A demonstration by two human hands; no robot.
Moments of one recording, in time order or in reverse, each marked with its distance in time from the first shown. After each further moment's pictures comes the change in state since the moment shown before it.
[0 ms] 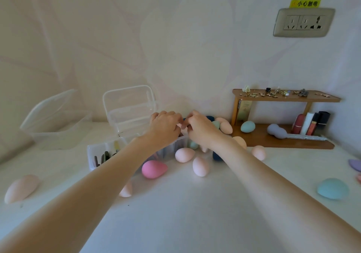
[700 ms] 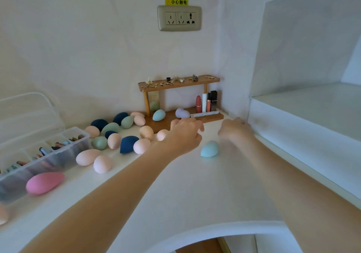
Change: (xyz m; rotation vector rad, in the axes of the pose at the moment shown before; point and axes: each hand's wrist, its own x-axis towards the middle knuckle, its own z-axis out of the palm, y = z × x) left_hand -0.012 0.261 0.050 -0.166 -0.230 0.451; right_hand -0.184 0.206 -0.097 -0.210 -0.021 1.044
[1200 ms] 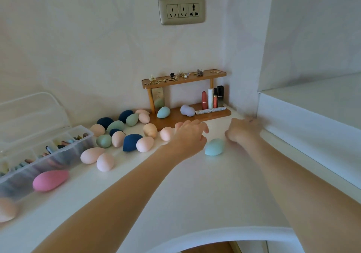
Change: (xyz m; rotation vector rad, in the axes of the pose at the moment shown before) left_hand 0.003 0.003 0.017 0.009 -0.011 -0.046; right_hand 0.030 0.010 0.022 -0.009 0.083 -0.015
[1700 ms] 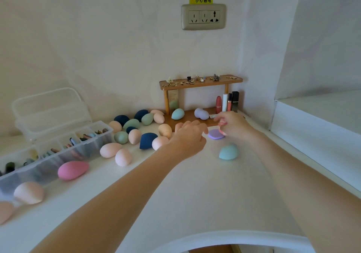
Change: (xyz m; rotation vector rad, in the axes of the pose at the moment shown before) left_hand -0.015 -0.030 -0.011 0.020 0.074 -0.053; right_hand -0.012 -0.040 -0.019 0.459 -0.013 -0.499
